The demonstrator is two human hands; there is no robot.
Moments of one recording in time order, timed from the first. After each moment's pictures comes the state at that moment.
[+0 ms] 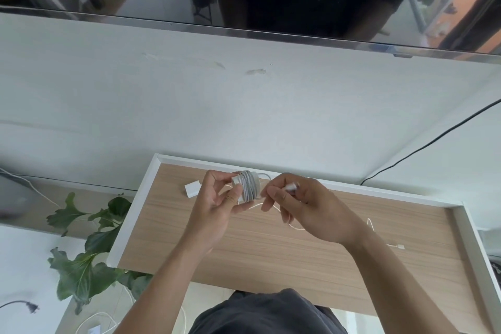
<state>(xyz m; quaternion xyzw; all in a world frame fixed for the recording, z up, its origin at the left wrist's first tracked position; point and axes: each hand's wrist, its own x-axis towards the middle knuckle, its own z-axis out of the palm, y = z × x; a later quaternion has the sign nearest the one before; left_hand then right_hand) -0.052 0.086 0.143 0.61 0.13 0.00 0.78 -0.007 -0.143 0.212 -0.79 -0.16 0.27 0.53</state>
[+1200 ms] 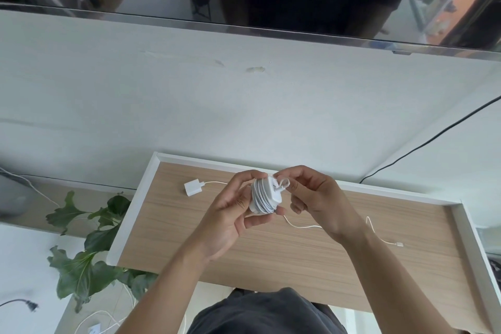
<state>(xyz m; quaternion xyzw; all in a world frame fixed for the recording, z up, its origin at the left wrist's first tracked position) -0.060 0.074 0.163 0.47 -0.01 -0.19 0.86 -0.001 -0.149 0.186 -0.69 -0.01 0.23 0.69</state>
